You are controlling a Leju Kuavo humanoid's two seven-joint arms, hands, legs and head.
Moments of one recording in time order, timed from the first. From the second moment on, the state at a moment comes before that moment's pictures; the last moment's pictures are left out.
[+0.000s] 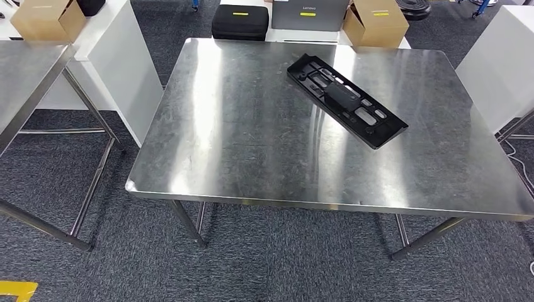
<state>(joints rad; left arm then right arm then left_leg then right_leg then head) -0.09 -0.14 -1.33 -0.10 1.52 0.39 -0.31 -0.13 0.21 -1.17 -0.24 1.23 -0.19 -0.51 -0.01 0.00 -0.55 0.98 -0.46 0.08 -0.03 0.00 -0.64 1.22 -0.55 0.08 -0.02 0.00</state>
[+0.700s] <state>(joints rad) -0.09 -0.13 -1.35 -0.10 1.48 0.38 -0.30 -0.13 0.22 -1.18 -0.23 1.21 -0.19 -0.53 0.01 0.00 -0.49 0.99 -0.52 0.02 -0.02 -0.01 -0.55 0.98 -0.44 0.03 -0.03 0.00</state>
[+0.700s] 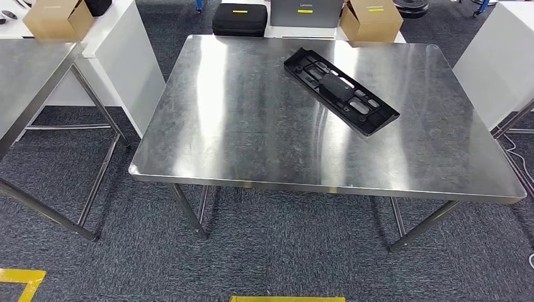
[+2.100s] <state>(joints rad) -0.10 -0.11 -1.41 -0.10 1.47 0.41 -0.23 -0.13 0.23 -1.17 -0.23 1.21 -0.19 -0.54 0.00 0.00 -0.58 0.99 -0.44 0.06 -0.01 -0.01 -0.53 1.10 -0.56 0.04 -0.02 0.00</state>
